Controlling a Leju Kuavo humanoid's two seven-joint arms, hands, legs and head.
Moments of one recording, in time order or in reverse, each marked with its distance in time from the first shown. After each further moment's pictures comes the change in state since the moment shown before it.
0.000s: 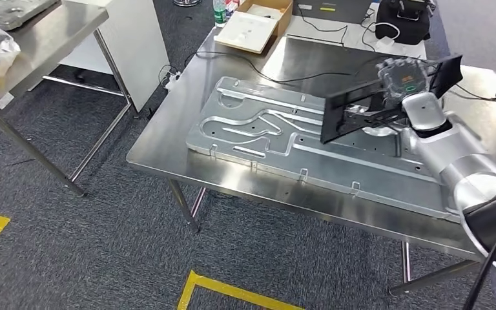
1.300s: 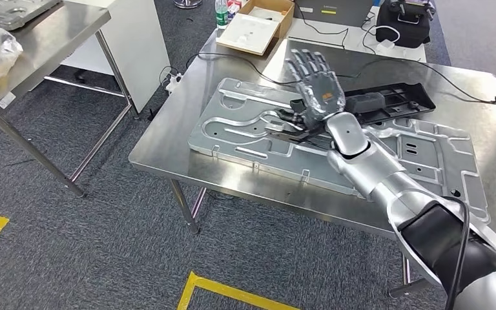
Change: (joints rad) left arm -0.001 0.017 0.050 0.000 0.037 0.016 0.041; right arm 0.107 0.307 -0.077 -0.227 0.128 -0.229 -0.014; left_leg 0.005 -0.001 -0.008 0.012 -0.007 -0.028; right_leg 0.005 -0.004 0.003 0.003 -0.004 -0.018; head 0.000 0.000
